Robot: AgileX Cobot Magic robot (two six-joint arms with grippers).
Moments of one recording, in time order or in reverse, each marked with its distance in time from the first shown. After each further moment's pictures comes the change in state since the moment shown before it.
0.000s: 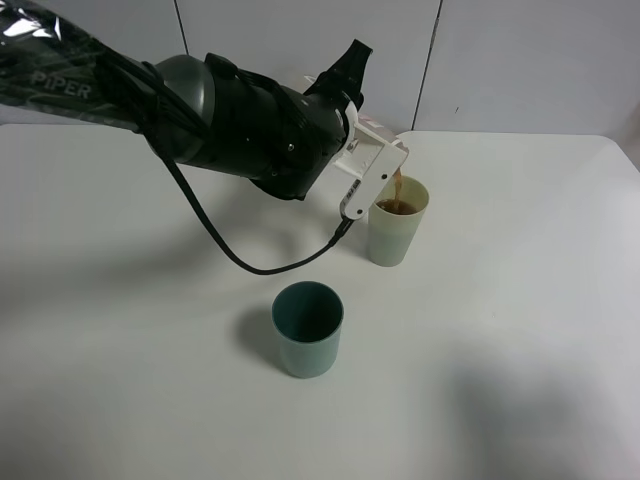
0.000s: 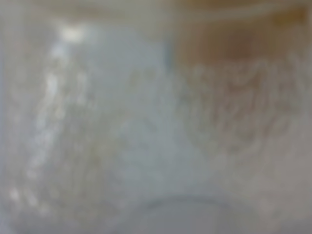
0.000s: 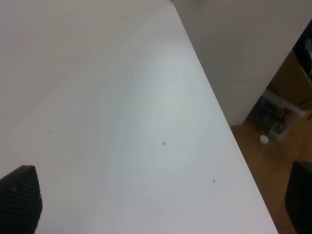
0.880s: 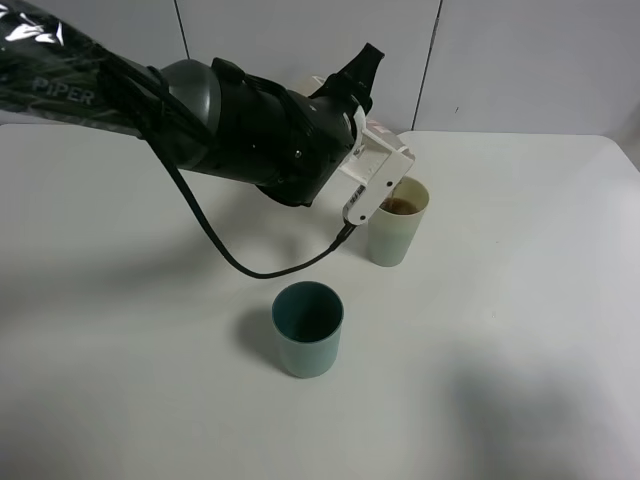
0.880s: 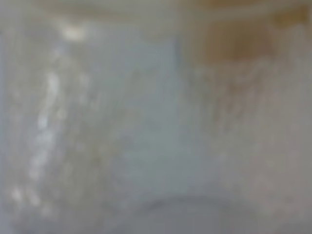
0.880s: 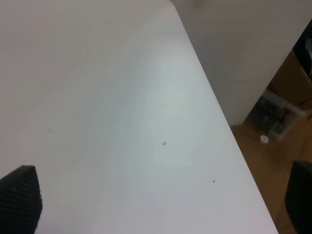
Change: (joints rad) left arm -0.022 0.000 0.000 0.000 0.009 0.067; right arm 0.000 0.000 0.000 0.000 0.000 0.000
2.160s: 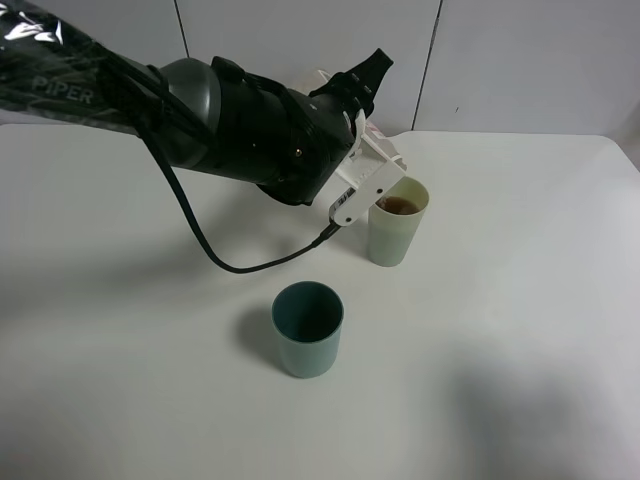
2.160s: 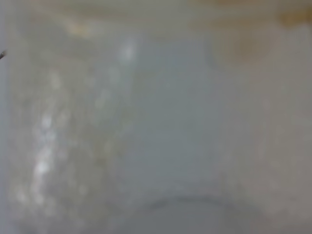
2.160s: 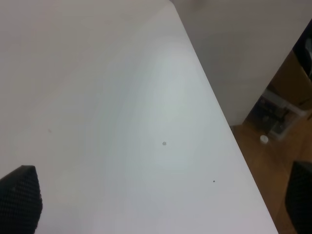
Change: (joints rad) left arm 0.000 0.000 -0.003 0.000 0.007 0.137; right arm 0.000 0.000 0.000 0.000 0.000 0.000
